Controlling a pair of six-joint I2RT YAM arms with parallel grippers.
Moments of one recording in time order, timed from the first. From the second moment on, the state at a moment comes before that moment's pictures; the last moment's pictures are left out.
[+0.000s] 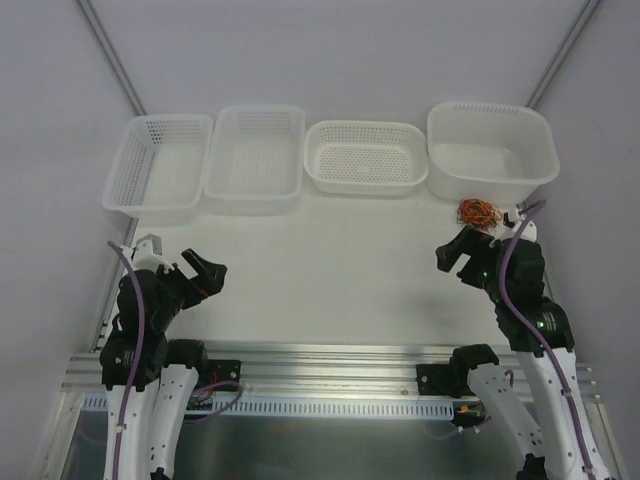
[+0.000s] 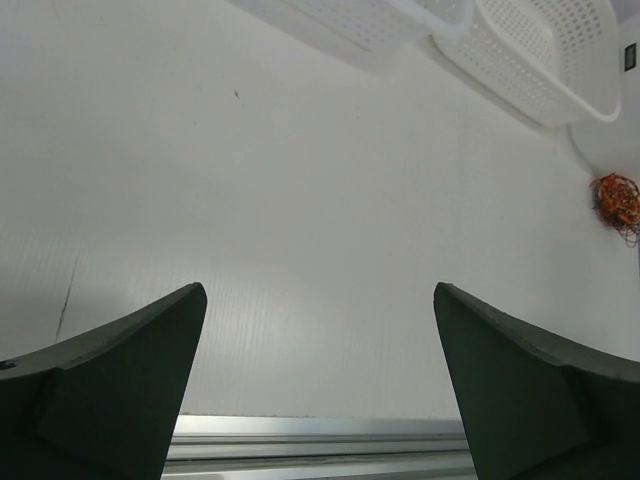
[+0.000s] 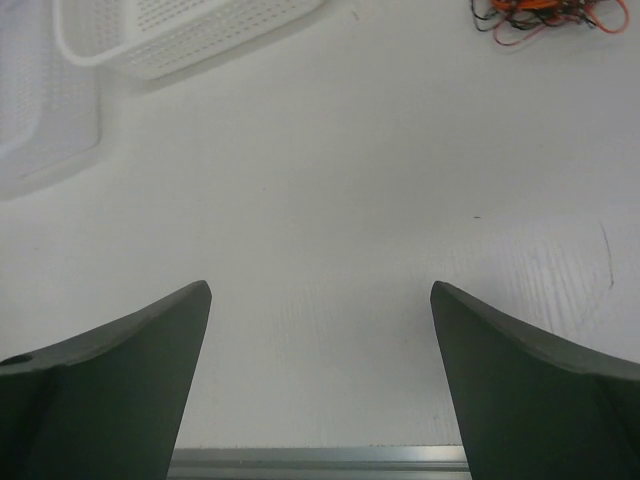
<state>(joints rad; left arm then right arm) -0.01 0.22 0.69 -0.88 0.11 -0.57 0.19 0.51 0.85 -0.83 0.04 0.47</state>
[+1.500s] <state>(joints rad) -0.01 0.42 0.56 -0.63 0.31 -0.40 -0.30 1.76 0.86 0.12 0.06 1.10</state>
